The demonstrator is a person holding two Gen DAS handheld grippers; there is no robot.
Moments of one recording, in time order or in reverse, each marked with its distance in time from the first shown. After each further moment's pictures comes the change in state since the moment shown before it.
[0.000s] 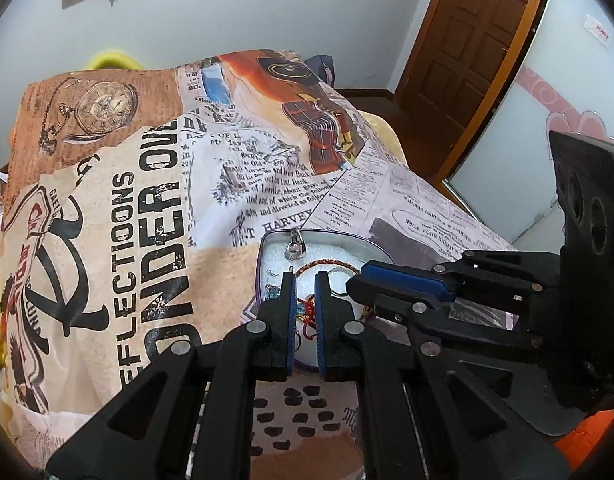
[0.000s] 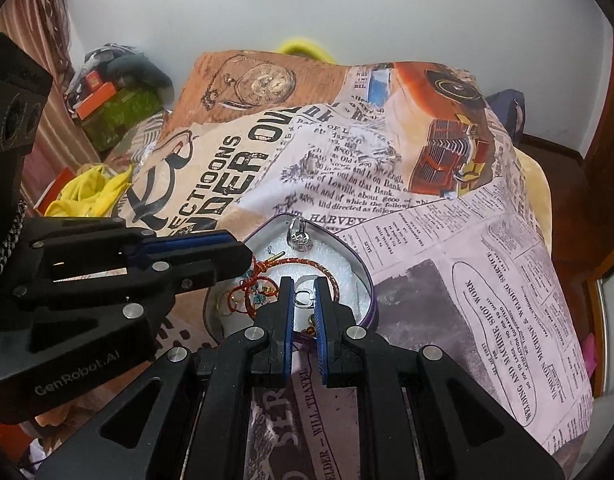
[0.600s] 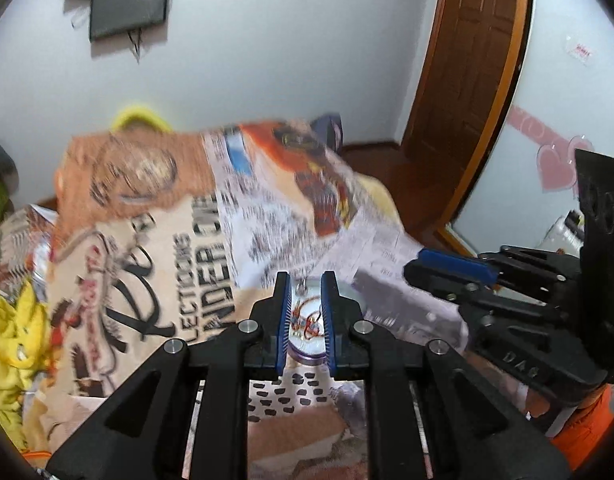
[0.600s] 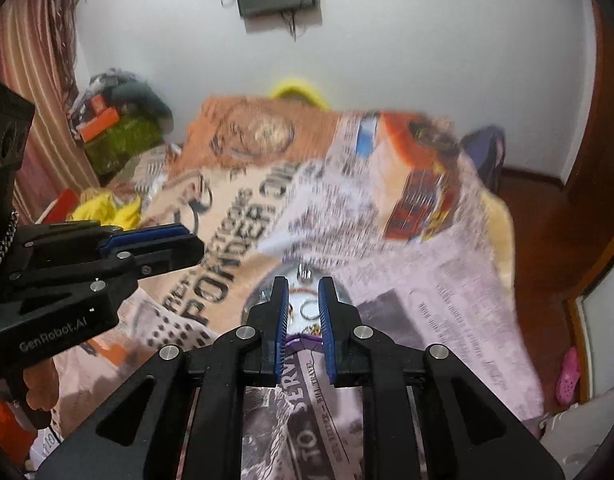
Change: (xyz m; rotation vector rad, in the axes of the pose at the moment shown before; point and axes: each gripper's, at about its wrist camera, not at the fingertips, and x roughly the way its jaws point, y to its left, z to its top) left arm -0.126 -0.021 0.004 0.018 -0.231 0.068; right arm -0.102 0.024 0.011 -0.027 -0.194 -0.077
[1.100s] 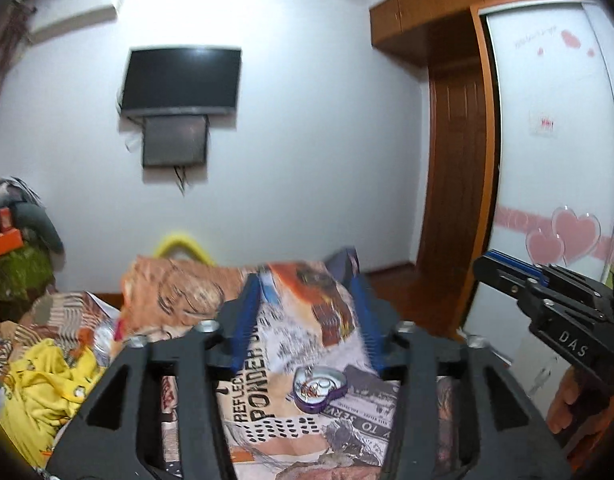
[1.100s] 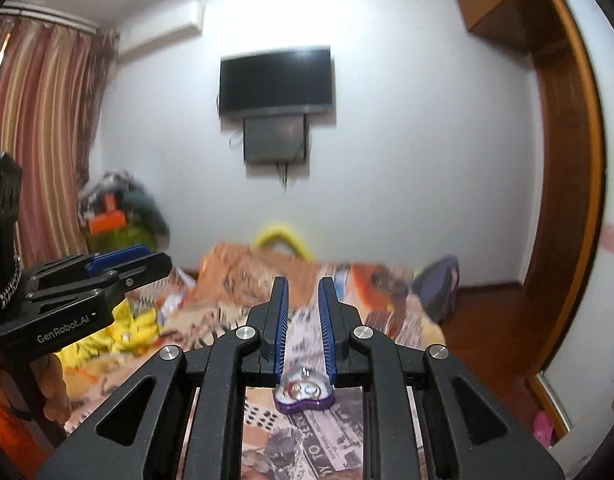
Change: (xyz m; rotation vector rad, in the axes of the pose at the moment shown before) left arm -0.204 -0.052 -0.023 0.026 -0.509 0.119; right arm -0.196 0.063 -0.012 -0.042 -0.503 -0.118
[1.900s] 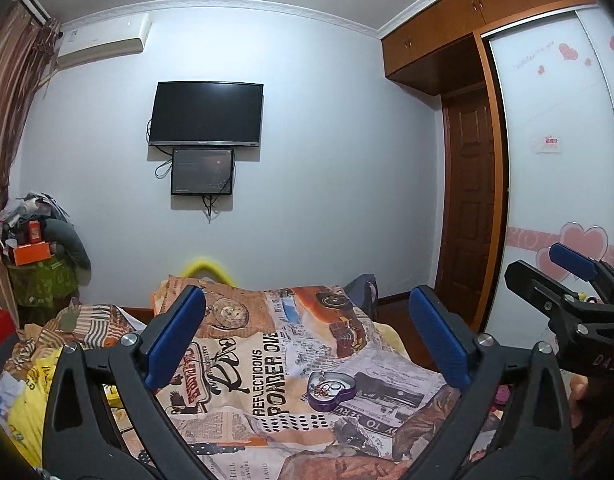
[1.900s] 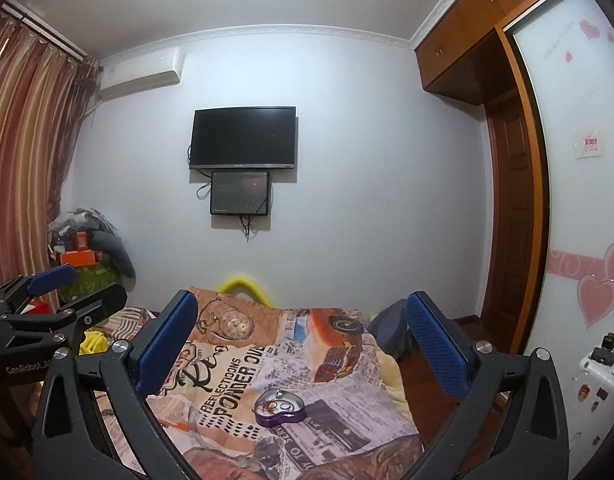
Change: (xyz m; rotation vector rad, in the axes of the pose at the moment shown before) left arm -0.067 -0.016 -0.012 0.011 -0.096 0.087; right arm -0.049 0.022 -0.008 -0.015 -0.147 -0.164
